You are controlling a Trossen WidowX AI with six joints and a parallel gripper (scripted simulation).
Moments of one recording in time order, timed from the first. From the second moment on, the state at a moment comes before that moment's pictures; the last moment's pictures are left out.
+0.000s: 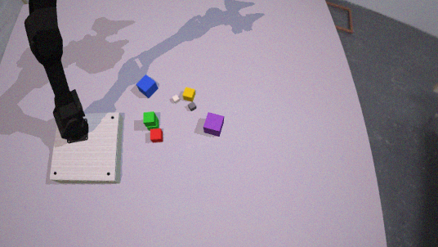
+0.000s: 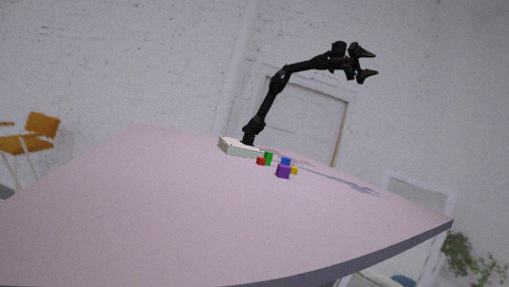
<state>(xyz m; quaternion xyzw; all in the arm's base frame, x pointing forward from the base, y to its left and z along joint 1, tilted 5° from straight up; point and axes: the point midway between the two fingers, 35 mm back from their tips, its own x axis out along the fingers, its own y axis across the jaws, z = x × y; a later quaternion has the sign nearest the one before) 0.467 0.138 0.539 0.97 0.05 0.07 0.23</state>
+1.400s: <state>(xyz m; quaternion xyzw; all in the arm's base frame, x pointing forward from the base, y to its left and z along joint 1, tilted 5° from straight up) 0.354 -0.039 0.197 0.69 0.25 -0.41 0.54</state>
